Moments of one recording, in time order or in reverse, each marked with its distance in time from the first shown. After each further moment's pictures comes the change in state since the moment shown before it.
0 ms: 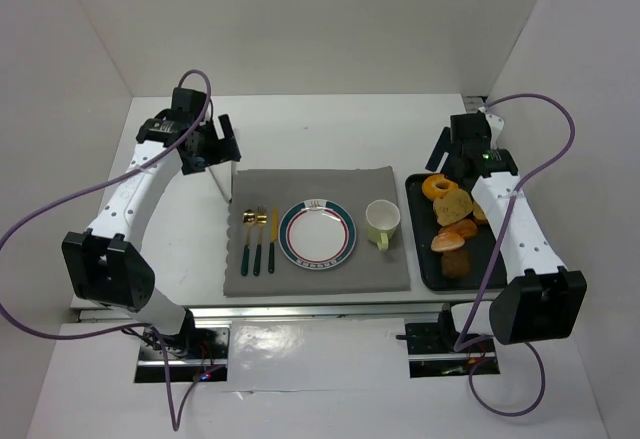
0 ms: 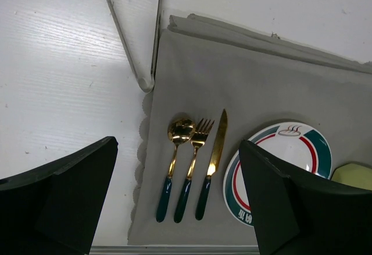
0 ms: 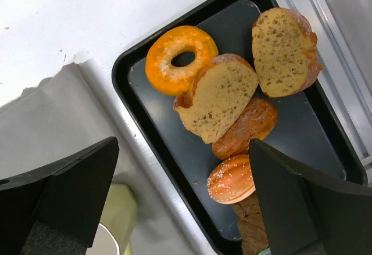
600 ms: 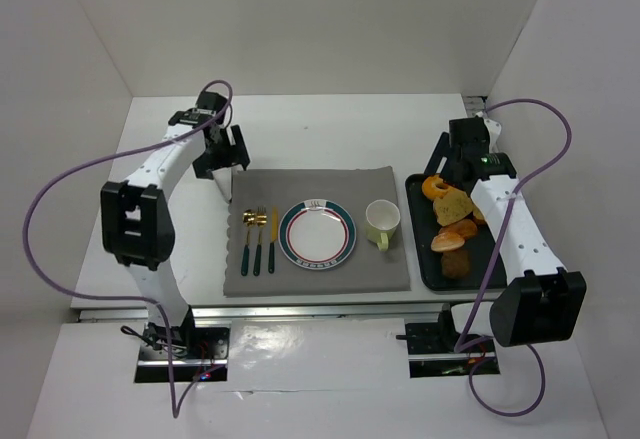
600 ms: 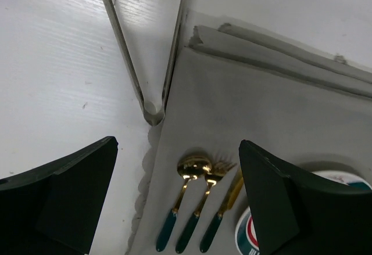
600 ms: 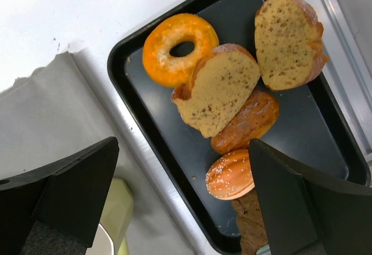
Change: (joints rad) left arm 0.003 0.259 0.068 0.017 -0.040 -0.013; right arm 0.000 -0.011 -0.035 0.006 -0.014 -0.002
